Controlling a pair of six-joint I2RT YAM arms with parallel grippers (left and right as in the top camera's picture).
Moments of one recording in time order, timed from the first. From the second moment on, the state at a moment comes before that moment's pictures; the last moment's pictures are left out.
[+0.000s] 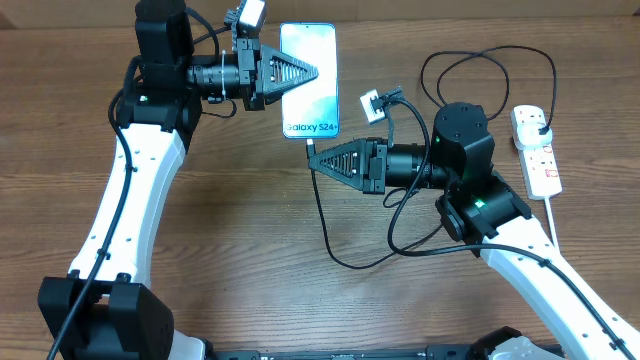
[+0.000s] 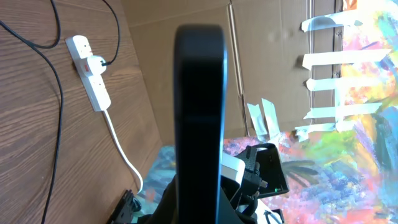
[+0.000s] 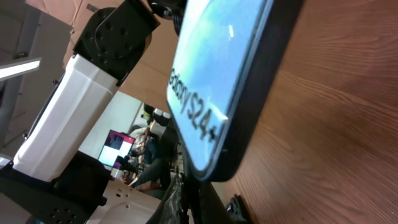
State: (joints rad) left arm -0.10 1.67 1.51 -0.21 1.36 -1.00; right arm 0.45 1.30 0.98 0.15 -0.99 0.89
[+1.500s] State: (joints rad) left arm -0.09 1.67 1.51 -0.18 1.35 -1.00; right arm 0.45 1.30 0.98 0.17 -0.93 0.99
